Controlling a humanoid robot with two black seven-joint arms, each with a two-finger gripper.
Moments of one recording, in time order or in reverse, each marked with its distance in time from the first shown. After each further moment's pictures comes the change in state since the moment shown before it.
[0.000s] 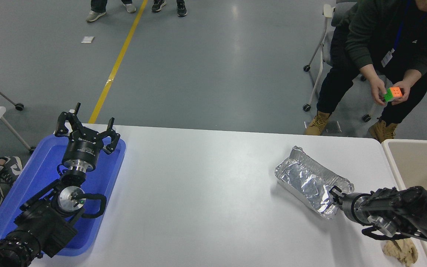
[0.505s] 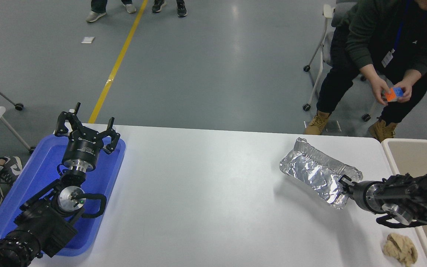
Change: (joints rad) left arm 0.000 0.000 0.000 0.000 0.000 -0.001 0.000; right arm 0.292 -0.179 -0.126 0.175 -0.076 0.115 -0.005
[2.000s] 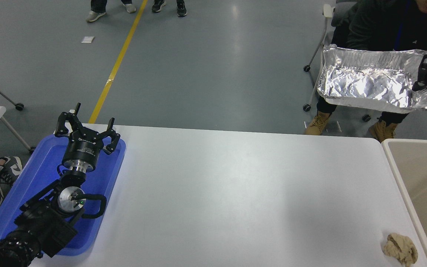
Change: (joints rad) left arm 0.002 0.000 0.000 0.000 -0.001 0.001 0.000; right arm 0.795 -0.136 -0.469 -0.042 -0.097 0.553 -0.012
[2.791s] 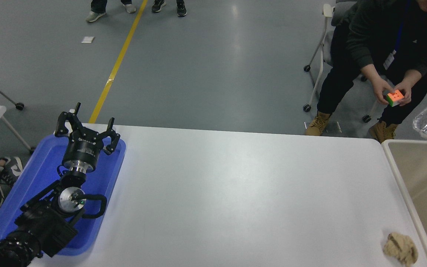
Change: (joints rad) left arm 0.000 0.000 0.000 0.000 0.000 0.000 0.000; right arm -0.950 -0.138 0.332 -0.557 0.256 -0.240 -0.073
